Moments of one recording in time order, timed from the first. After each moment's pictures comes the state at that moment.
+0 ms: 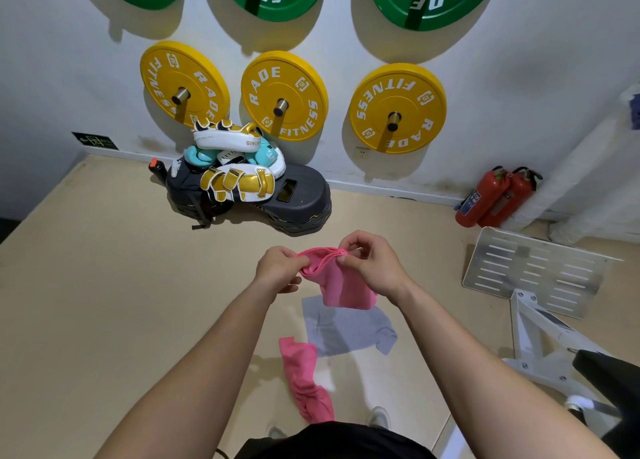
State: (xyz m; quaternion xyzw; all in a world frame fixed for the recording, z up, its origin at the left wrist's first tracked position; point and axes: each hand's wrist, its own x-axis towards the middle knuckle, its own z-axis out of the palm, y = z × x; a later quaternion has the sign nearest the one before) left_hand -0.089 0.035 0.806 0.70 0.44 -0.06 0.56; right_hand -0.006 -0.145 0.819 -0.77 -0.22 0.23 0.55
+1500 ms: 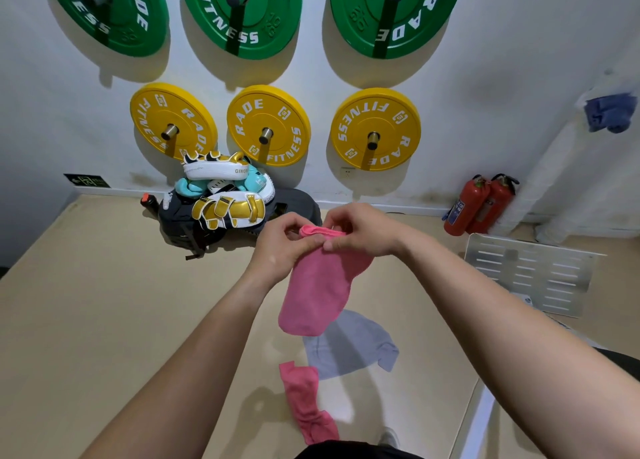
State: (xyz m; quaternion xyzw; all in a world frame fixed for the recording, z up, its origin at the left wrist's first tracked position) left_hand -0.077 0.011 0.888 0.81 0.14 0.11 0.56; right_hand 0.030 -0.154 0.924 -0.82 -0.44 0.22 0.31
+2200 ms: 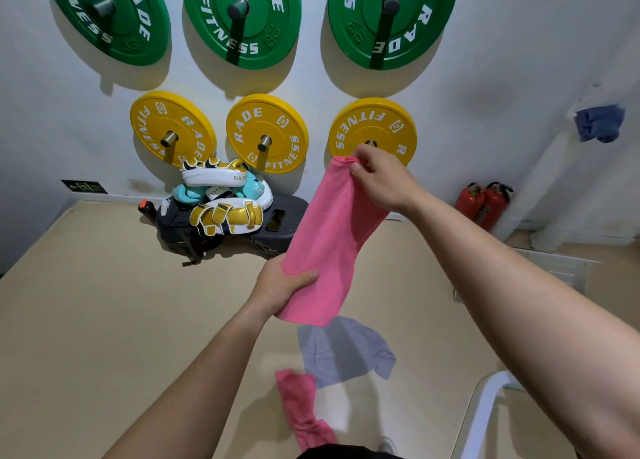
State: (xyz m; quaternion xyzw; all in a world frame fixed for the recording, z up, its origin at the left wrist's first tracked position) left_hand -0.098 0.014 0.832 0.75 0.23 0.02 0.62; right_hand 0.071 -0.155 0.973 -0.87 -0.34 0.00 0.35
